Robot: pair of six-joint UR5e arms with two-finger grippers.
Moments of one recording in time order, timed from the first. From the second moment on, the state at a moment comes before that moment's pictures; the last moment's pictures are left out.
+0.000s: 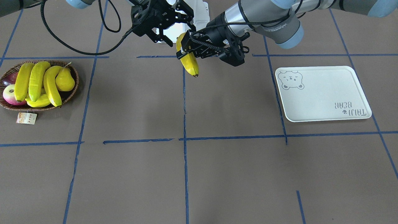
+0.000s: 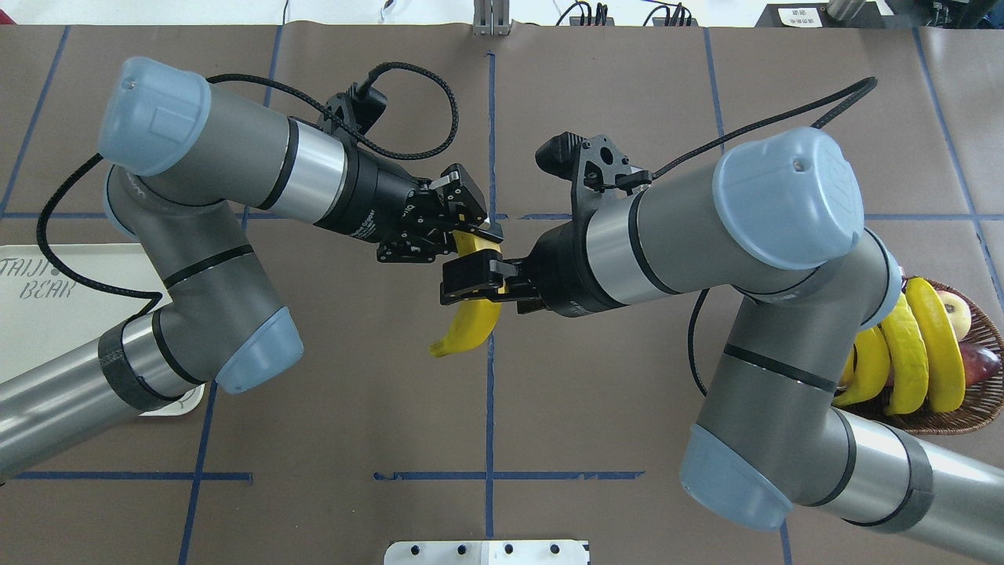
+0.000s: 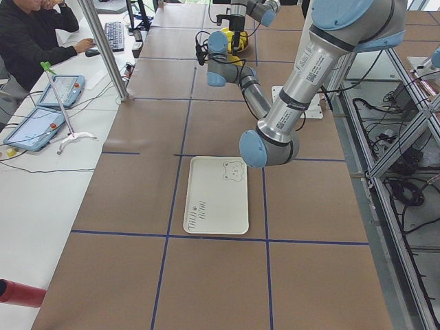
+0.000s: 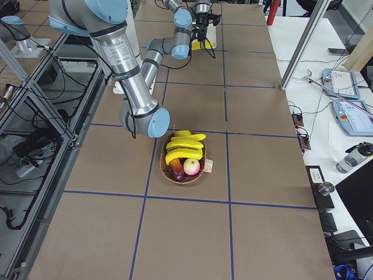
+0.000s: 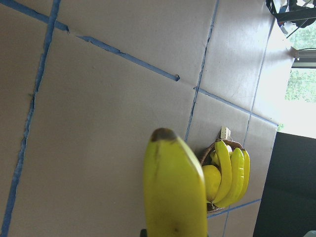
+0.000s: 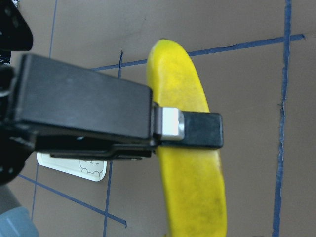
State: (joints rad) left arm -0.68 -2.20 -1.72 -2.40 -2.21 -1.82; right arm 0.54 -1.01 2.04 -1.19 2.01 1.40
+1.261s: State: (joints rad) left arm -1.02 -1.54 -1.77 -2.19 -2.20 -1.12; right arm 0.76 -1.15 2.14 -1.42 2.02 1.36
